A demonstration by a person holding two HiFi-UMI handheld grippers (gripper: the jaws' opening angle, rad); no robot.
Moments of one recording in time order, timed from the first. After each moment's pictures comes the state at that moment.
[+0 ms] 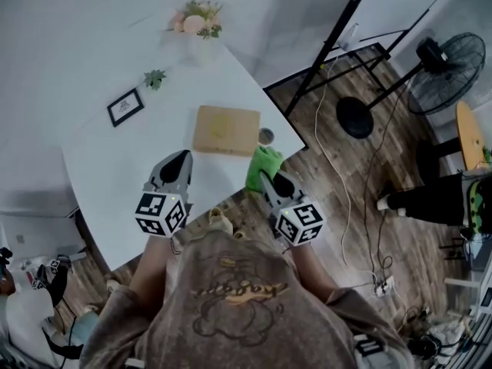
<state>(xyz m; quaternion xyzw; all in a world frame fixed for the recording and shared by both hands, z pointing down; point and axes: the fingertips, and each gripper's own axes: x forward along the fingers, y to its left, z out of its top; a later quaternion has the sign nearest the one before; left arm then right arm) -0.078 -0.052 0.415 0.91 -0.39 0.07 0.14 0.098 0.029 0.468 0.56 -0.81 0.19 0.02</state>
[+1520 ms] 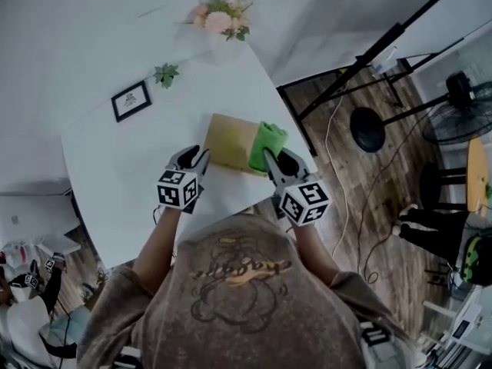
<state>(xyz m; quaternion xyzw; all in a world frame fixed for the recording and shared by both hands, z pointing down) -0.066 -0.160 0.570 0.86 -0.40 0.16 0.26 0.102 -0.128 0.476 0.51 -0.84 0.20 0.05</state>
